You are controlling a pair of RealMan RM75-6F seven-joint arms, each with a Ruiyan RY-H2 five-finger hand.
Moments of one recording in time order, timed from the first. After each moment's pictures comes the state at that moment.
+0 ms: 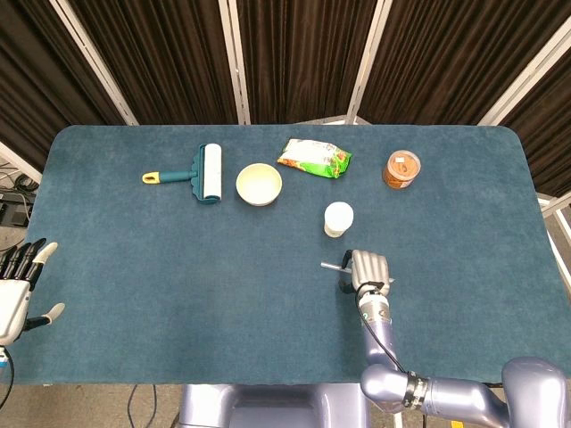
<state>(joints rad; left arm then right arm) -0.12 -1.11 -0.03 -1.58 1.50 1.44 0.01 0.72 -1.78 0.32 -1.61 -0.47 1.31 -0.78</state>
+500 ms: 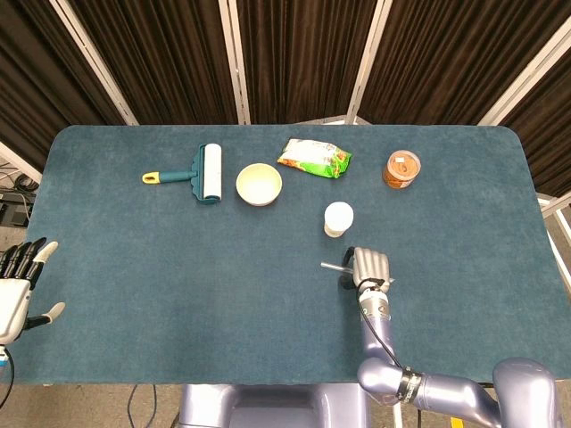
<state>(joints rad) -0.12 -1.11 -0.03 -1.58 1.49 1.43 0.02 0.72 -1.83 0.33 -1.49 -0.48 1.26 -0.73</state>
